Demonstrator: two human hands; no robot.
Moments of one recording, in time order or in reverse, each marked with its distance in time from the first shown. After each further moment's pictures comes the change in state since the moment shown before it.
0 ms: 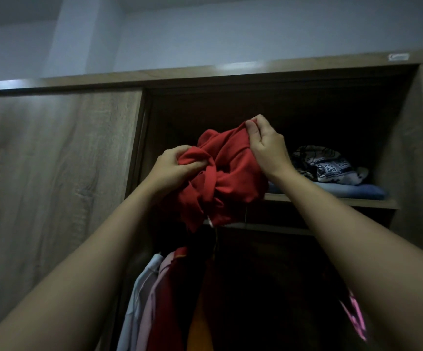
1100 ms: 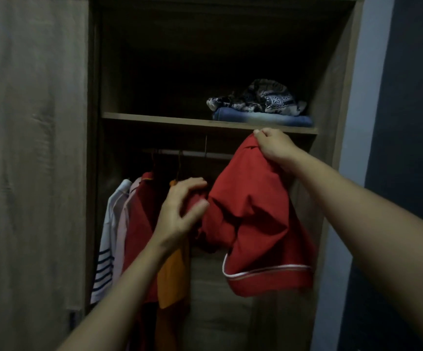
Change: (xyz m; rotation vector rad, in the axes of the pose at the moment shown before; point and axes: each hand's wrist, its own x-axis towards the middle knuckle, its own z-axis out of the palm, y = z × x) left_hand -0.222 0.006 0.119 -0.147 -0.046 -0.007; right_hand -0.122 0.023 -0.106 -0.372 -0.387 0.577
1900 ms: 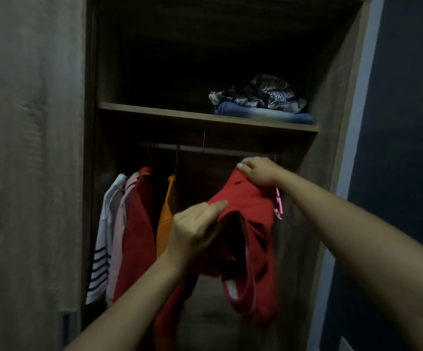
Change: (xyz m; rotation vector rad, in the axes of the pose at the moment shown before) left_hand -0.020 -0.015 0.013 0.435 0.219 0.666; right_hand -0.016 0.012 0.049 -0.431 -0.359 -0.137
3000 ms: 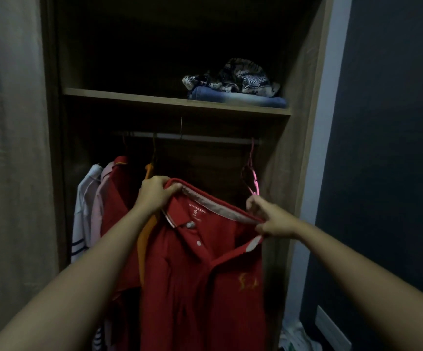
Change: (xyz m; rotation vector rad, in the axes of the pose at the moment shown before) left_hand 0.013 -0.074 0.025 -0.007 -0.628 -0.956; right_hand -0.133 0.054 0.056 0.469 -0.239 0.088
